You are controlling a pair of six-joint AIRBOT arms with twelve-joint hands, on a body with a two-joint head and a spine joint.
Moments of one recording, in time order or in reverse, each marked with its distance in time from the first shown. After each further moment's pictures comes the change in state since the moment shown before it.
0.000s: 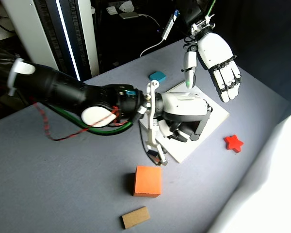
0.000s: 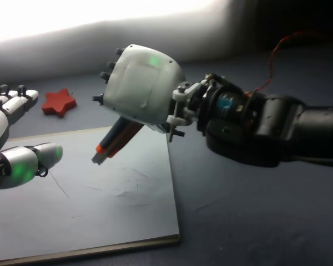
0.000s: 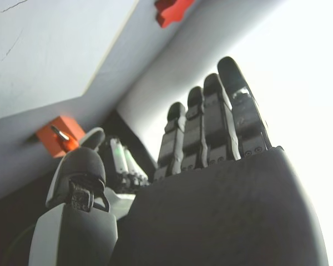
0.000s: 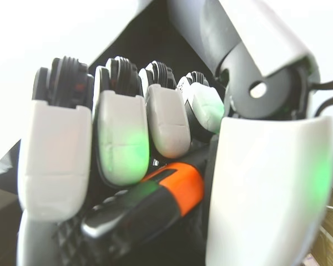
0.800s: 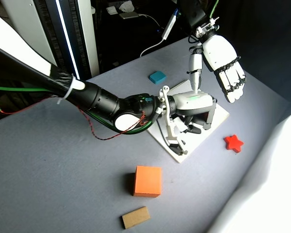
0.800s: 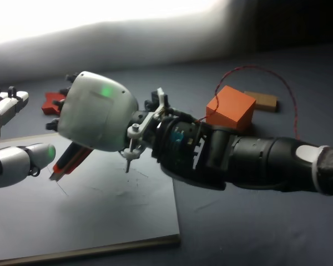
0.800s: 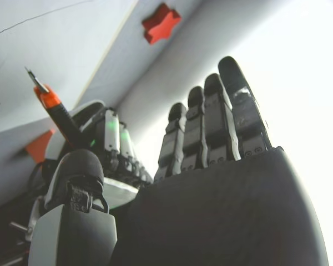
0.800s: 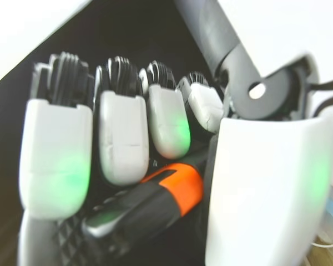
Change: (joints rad) left arm 0.033 -0.004 0.032 -0.008 0.000 -0.031; right arm -0.053 -0.271 0.280 -0.113 0.216 -0.030
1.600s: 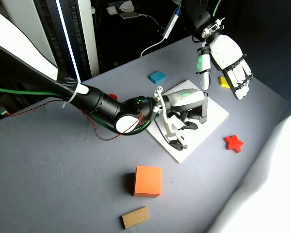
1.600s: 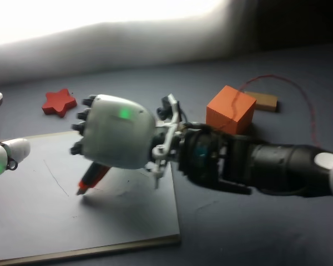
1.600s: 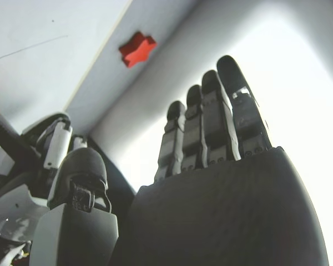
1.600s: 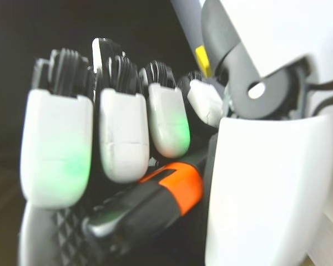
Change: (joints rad) left arm 0.054 -0.001 0.057 -0.027 -0.028 -0.046; right arm -0.069 0.053 0.030 -0.186 0.122 0.031
